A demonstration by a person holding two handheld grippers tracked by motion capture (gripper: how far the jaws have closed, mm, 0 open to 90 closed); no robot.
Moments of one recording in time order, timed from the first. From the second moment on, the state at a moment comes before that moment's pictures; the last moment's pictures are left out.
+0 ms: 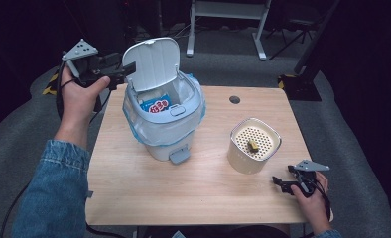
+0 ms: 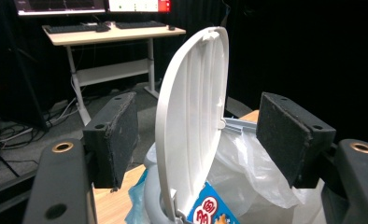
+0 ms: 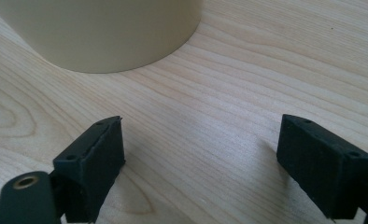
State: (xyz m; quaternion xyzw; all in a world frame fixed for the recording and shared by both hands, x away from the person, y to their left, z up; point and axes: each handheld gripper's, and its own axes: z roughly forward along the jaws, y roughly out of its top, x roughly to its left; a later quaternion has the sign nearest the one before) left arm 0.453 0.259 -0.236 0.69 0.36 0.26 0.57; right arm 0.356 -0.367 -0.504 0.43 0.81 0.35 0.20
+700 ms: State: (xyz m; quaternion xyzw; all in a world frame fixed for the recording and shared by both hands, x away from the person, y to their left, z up) left arm 0.425 0.234 -0.247 0.76 0.30 0.19 0.55; right arm 0.356 -0.367 -0.504 0.43 0.81 0.35 0.20
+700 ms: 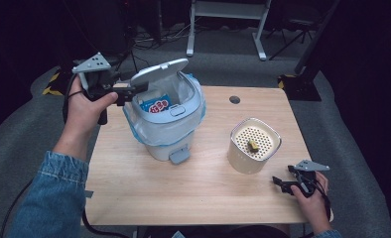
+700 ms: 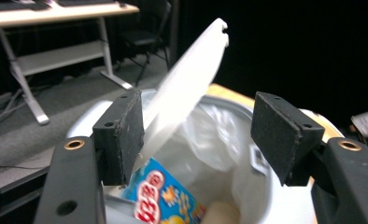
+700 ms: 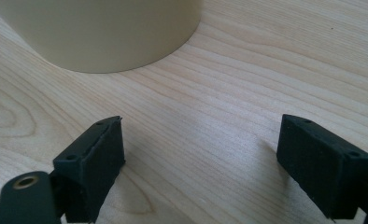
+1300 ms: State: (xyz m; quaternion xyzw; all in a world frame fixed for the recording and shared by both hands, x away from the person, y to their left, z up) left arm 0.435 0.187 -0.271 0.79 0.31 0.09 0.52; right arm 0.356 -0.367 -0.504 0.43 0.81 0.35 0.20
